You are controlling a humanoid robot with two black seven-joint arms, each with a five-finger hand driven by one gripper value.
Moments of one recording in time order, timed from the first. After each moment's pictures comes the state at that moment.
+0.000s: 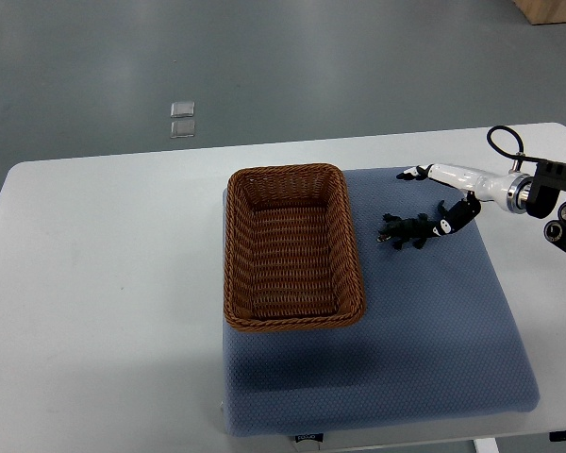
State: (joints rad) left arm -0.02 0.00 -0.09 -0.17 0.04 0.00 0.10; right arm 0.77 -0.56 0.51 0.94 -1.55 0.19 0.23
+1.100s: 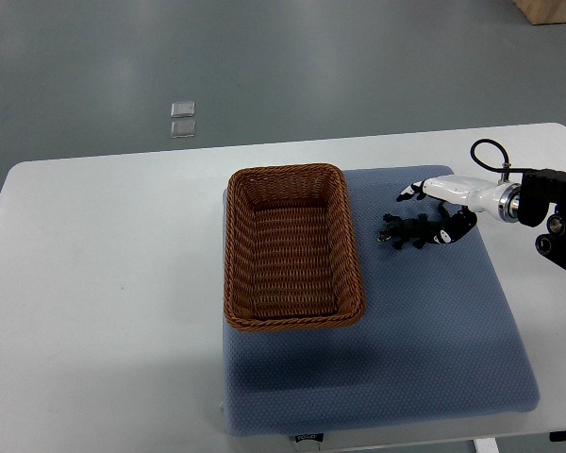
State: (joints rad) left arm -0.02 0.00 -0.09 -0.17 0.04 0.00 0.10; right arm 0.78 -0.54 0.43 0.92 -1.66 0.15 0.23
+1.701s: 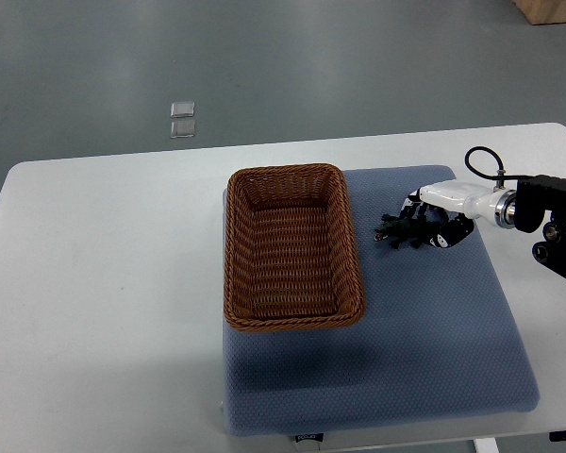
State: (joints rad) left arm -0.02 0.00 -0.09 -0.17 0.04 0.00 0.10; right arm 0.78 -0.53 0.40 0.92 -1.68 0.11 0.24
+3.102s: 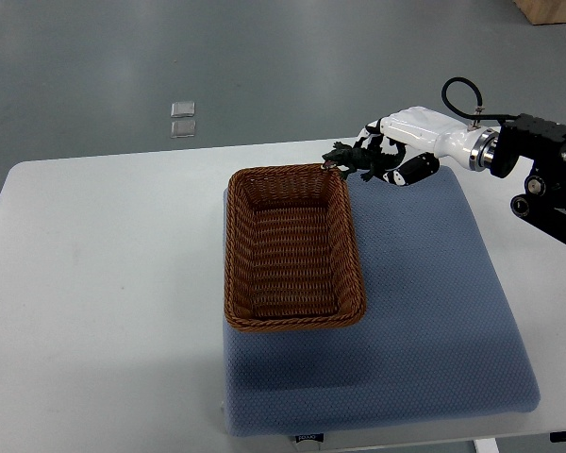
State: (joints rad) left arm -0.02 0.00 -0.09 -0.17 0.04 0.00 0.10; right arm 0.95 -0.54 0.40 1.06 -1.68 -0.02 0.29
